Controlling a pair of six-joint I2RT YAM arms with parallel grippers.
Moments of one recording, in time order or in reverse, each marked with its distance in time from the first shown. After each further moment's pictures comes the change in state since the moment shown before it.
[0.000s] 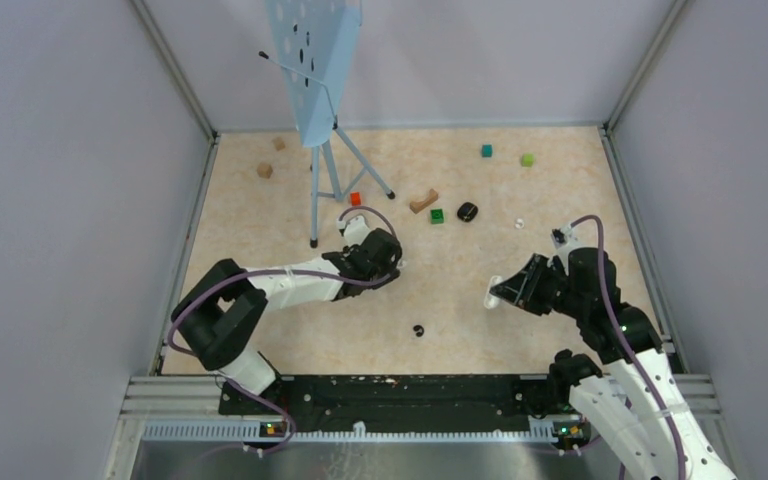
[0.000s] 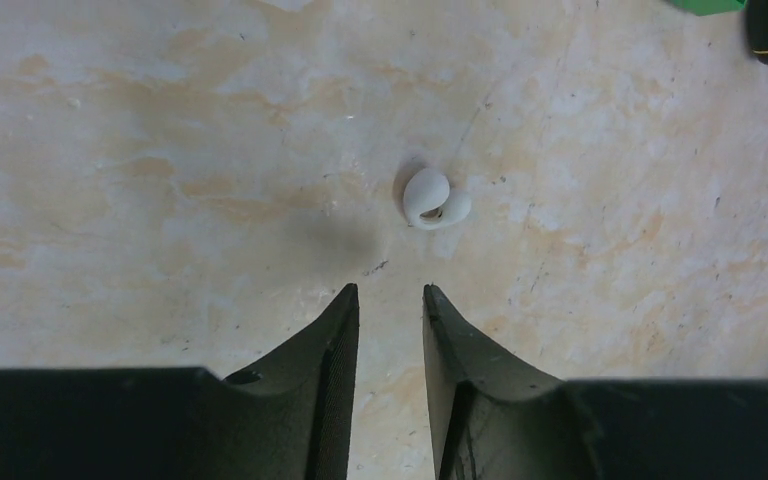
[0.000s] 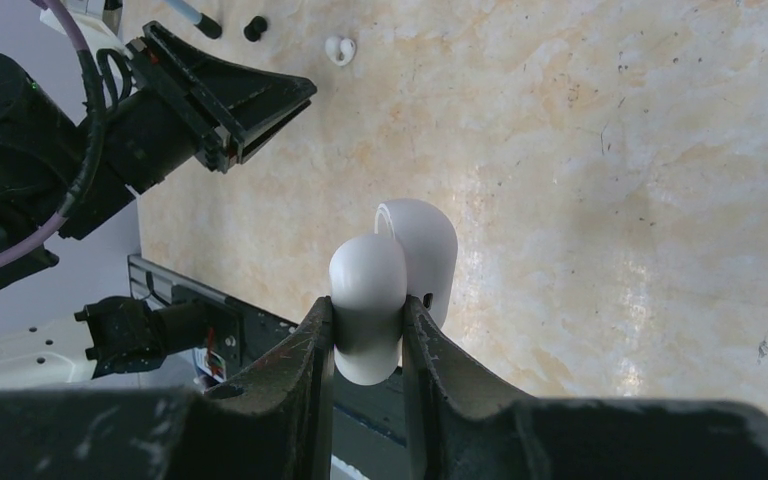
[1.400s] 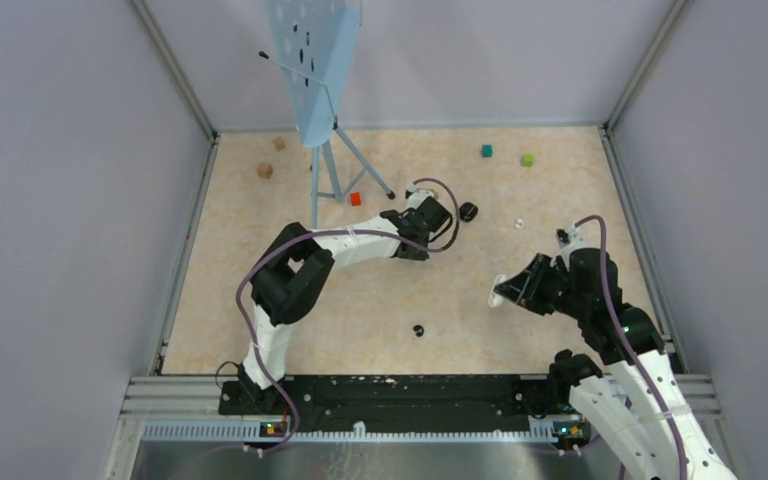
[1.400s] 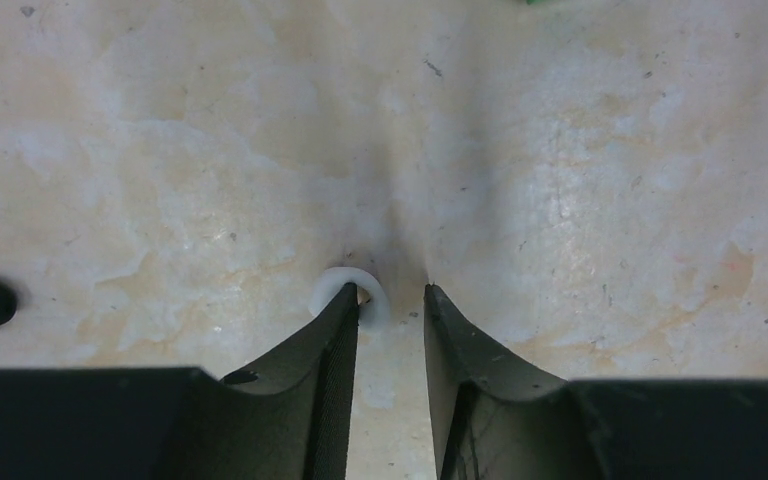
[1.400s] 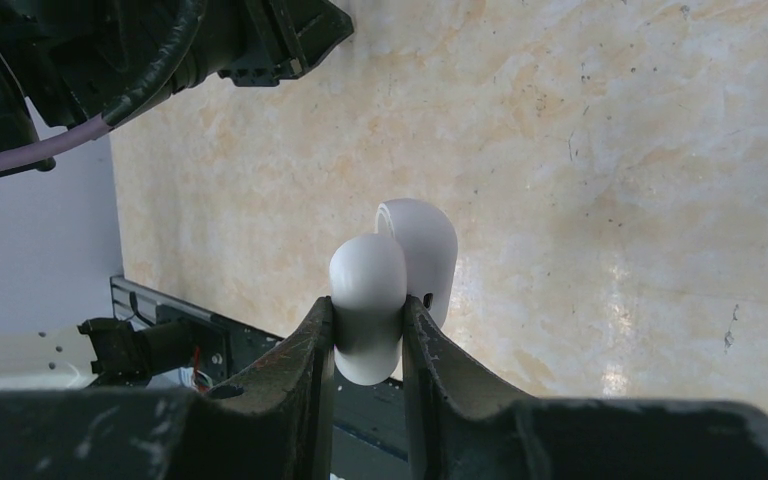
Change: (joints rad) left arm -0.021 0.476 0.626 -0.307 -0.068 0.533; right arm 0.000 -0.007 0.014 -0.032 0.060 -0.004
